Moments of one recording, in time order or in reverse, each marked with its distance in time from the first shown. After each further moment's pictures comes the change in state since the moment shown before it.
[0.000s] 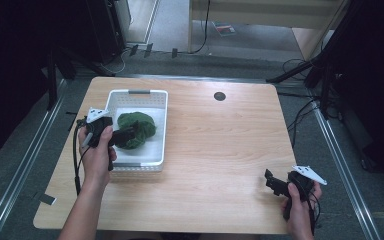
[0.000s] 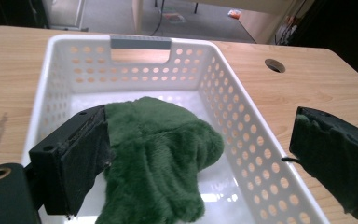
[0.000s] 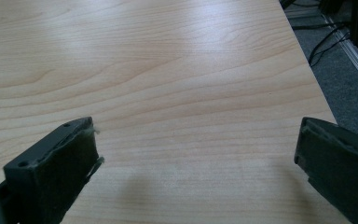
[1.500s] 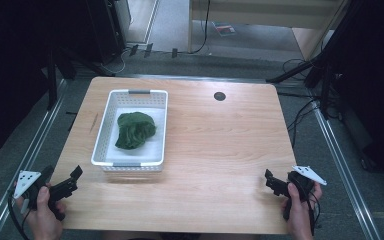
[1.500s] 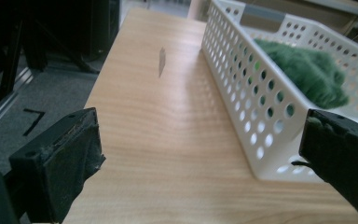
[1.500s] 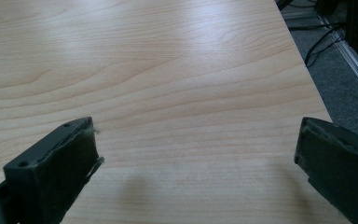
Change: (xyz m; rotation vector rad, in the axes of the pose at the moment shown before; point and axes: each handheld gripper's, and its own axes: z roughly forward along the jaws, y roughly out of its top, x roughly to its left) left arm 0.124 -0.140 -0.092 -0.176 0.138 -0.093; right arm 0.001 0.000 0.000 -0.003 -0.012 -0.003
